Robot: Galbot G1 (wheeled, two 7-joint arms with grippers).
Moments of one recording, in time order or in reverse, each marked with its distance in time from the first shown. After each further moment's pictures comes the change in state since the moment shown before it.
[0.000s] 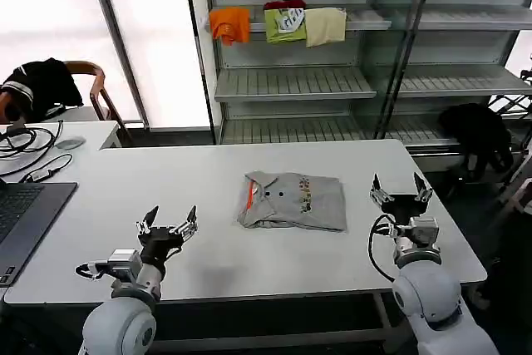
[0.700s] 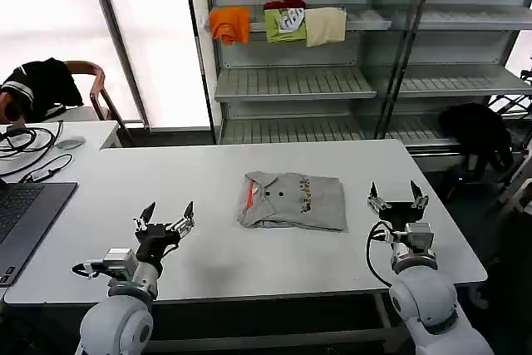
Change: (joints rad) left arm -0.004 -0.003 -0.024 0.016 -0.001 -0.047 0.034; right arm -0.017 -0.004 -0.015 -0.027 0.001 0.014 0.002
